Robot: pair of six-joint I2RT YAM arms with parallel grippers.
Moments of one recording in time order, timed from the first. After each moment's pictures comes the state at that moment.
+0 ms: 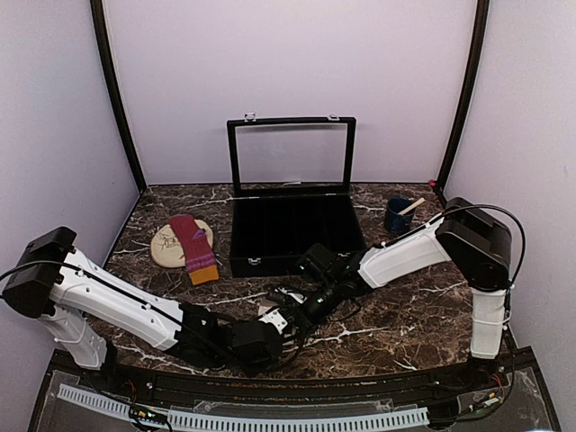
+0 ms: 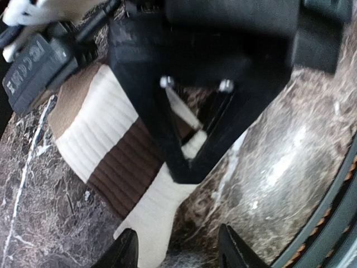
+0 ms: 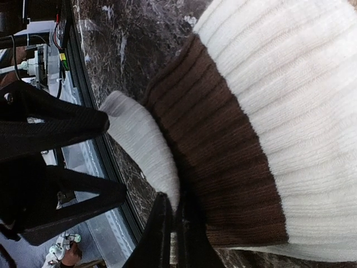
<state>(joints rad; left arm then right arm) -1.43 1.63 0.85 -0.32 -0.44 -0.47 0.99 2.00 1.10 -0.14 -0.78 0.43</state>
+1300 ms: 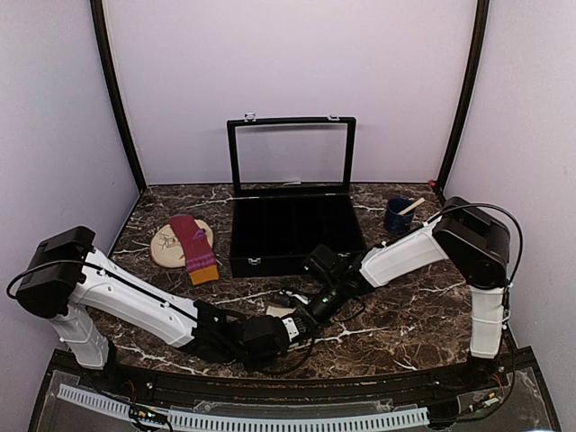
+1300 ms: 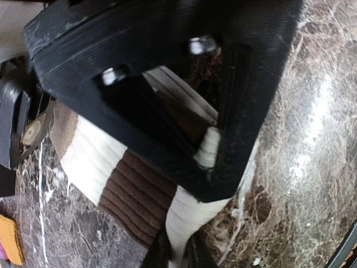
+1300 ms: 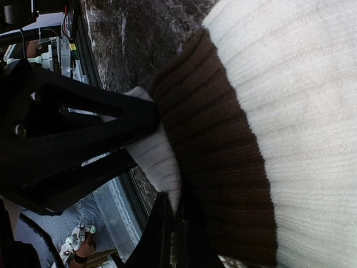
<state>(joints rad) -1.39 1.73 0.87 -0.28 -0.45 -0.12 0.96 2.02 1.07 -0.16 -0.88 0.44</state>
